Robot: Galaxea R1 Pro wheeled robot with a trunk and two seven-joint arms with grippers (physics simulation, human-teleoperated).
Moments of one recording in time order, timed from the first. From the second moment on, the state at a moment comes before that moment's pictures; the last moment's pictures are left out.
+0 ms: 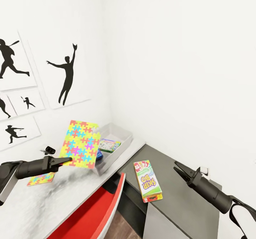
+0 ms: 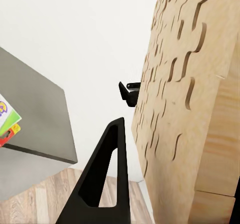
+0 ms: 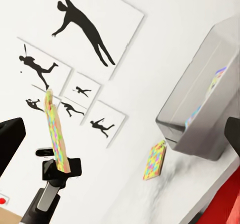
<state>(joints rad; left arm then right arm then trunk) -0.53 0.49 0.07 -1.11 0.41 1.04 -1.57 -0.08 -0.26 -0.14 -1.57 -1.18 0.72 0.60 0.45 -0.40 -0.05</state>
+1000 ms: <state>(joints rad) -0.53 0.49 0.08 -1.11 0.41 1.04 -1.57 -0.08 -0.26 -0.14 -1.57 -1.18 0.72 0.58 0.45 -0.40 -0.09</state>
